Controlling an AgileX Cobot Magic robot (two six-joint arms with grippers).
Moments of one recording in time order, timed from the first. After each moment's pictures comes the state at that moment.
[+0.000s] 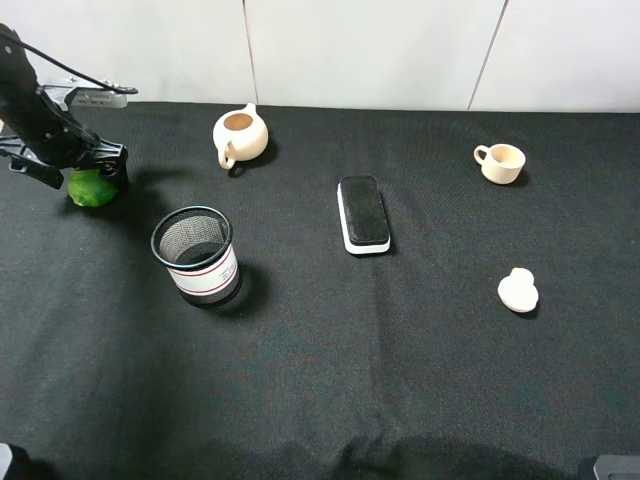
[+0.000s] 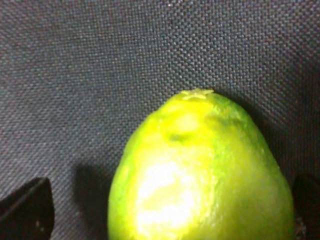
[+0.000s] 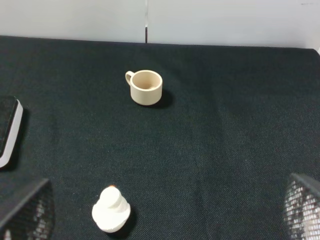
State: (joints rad) left arm 0.06 2.07 -1.22 0.02 0.46 0.02; right arm 0.01 0.00 -0.50 0.03 1.02 -0.03
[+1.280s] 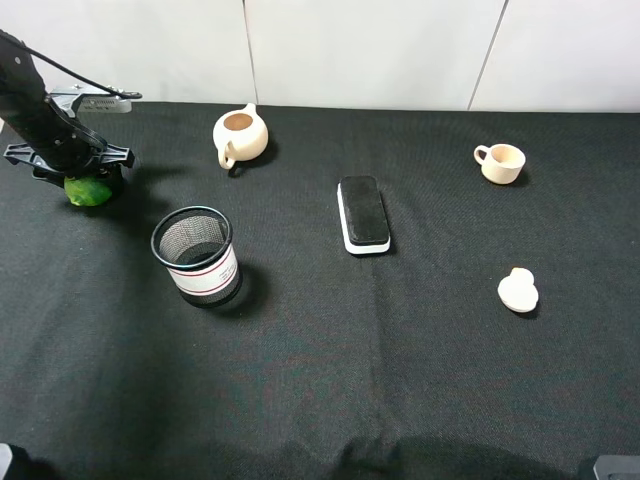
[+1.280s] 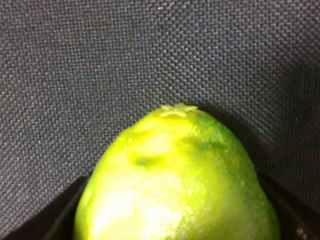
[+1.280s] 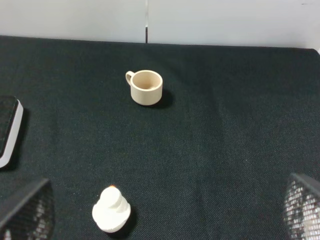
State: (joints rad) left arm 0.06 2.10 -1.22 -0.01 0.43 0.02; right arm 0.01 0.00 -0.50 0.04 1.02 -0.03
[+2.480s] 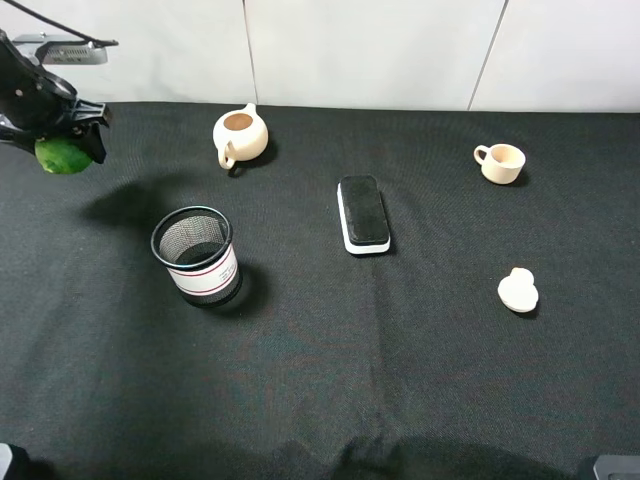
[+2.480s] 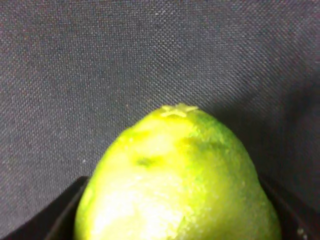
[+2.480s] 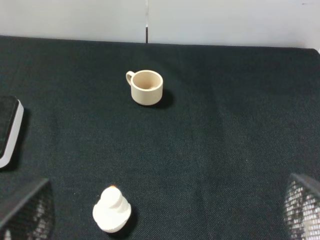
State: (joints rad) left arm 0.05 1.92 -1.28 -0.04 0.67 0.02; right arm 0.01 0.00 -0.50 0.04 1.02 -0.03
